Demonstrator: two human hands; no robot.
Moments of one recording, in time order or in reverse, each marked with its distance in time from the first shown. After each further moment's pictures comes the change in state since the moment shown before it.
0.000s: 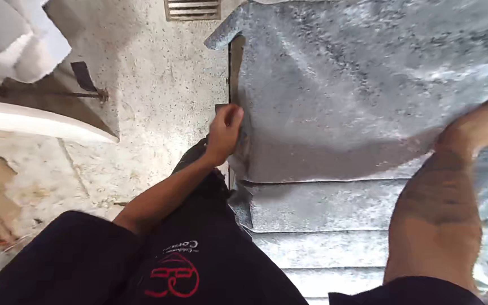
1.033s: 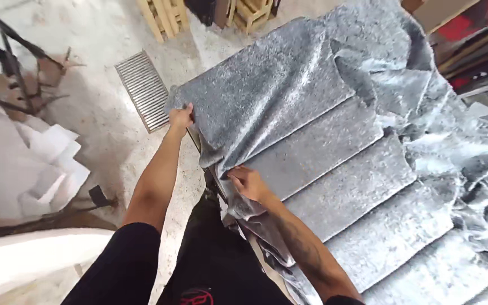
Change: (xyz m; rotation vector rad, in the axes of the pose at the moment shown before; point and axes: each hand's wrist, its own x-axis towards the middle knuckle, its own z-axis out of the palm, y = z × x) left_hand 0.087 0.070 -0.006 -0.060 0.048 0.091; right_hand -0.480 -0.006 -0.056 0.675 -0.482 -0.969
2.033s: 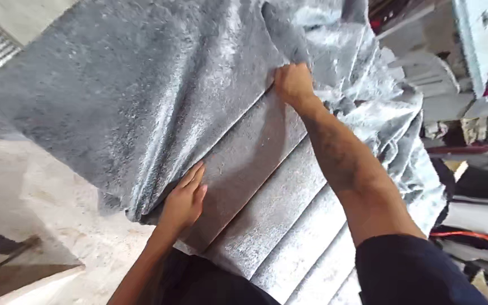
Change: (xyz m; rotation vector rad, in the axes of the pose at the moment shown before) left_hand -0.219 -0.041 0.187 0.734 -0.706 0.593; right_hand 0.052 0.295 -0.338 -0.786 -0.054 0.788
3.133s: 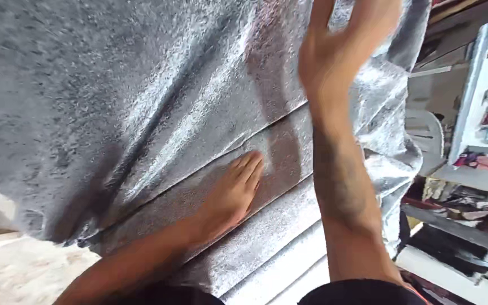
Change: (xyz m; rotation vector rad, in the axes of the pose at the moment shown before) left_hand 0.149 0.089 0.086 0.015 0.147 0.256; right_hand 0.063 -0.077 -0.051 0.273 0.603 -0.400
